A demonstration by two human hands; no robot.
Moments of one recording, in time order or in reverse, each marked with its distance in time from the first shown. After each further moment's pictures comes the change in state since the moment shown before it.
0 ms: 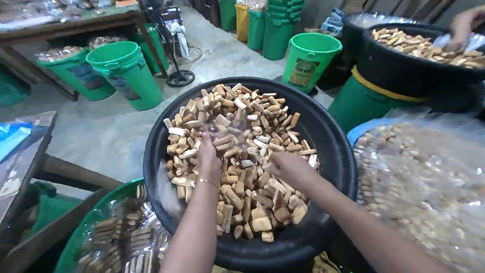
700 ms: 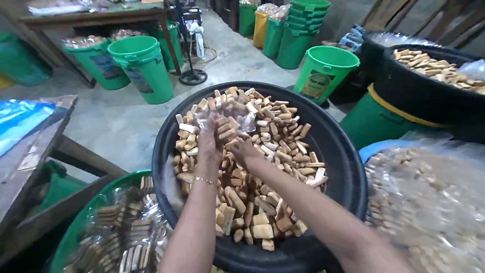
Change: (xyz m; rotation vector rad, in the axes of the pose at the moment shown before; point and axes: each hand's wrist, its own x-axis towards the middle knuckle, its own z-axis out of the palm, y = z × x) left_hand 0.004 0.033 -0.013 -0.174 -0.295 0.177; right_hand 0.128 -0.058 0.061 -0.197 -0.142 -0.375
